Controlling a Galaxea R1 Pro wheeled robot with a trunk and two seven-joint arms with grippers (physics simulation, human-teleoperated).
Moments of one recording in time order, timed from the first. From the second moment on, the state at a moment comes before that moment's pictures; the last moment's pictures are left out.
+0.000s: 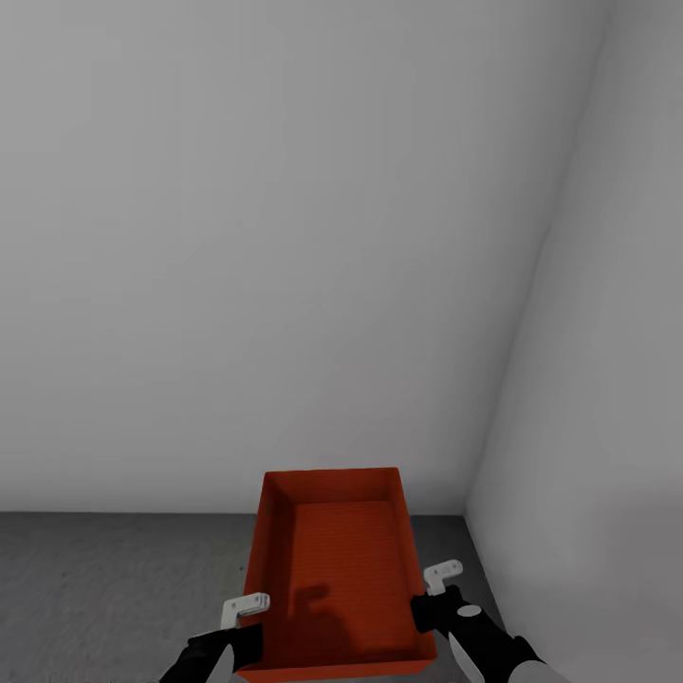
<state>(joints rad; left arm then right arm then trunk) -0.36 -0.08 0.01 -0.57 0.18 0.36 0.12 -0.56 0.05 0.07 -0.24 0.15 0.03 0.08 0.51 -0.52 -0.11</state>
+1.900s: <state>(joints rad) -0.36 -0.08 0.01 -0.57 0.18 0.36 0.12 -0.56 0.05 0.07 -0.24 0.15 0.03 0.08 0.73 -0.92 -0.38</state>
